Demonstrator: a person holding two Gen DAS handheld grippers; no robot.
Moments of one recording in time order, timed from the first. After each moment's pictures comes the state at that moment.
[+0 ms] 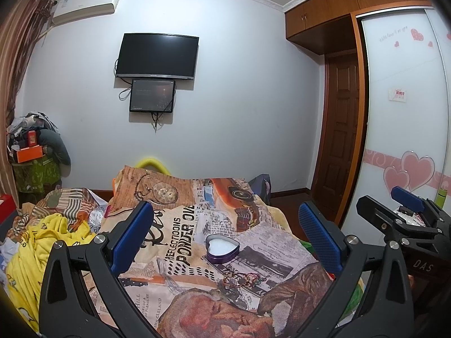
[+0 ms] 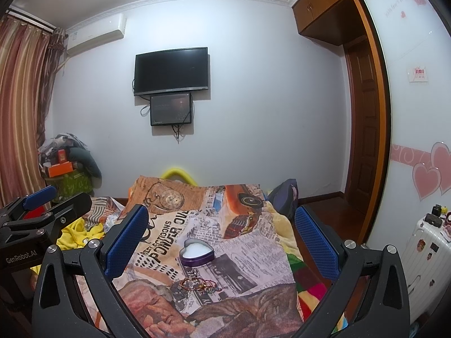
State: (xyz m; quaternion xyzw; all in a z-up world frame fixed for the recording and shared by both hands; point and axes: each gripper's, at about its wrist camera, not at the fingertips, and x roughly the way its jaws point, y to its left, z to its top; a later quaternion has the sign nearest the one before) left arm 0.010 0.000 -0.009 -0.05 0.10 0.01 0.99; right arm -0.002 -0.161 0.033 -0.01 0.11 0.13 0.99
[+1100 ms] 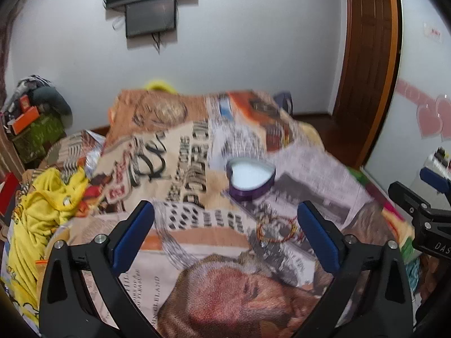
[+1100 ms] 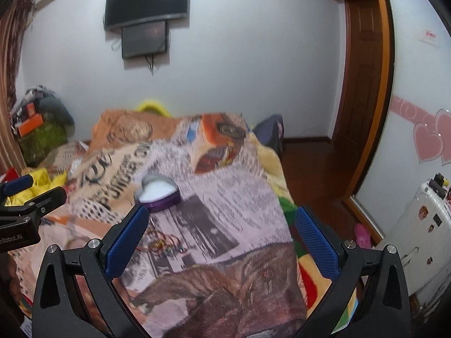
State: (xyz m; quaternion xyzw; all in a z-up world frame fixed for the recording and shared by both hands) left arm 0.148 0.020 -0.132 -0.02 0.33 0.03 0.94; right arm 0.102 -0.170 -0.062 -0.04 0.30 0.08 0.95
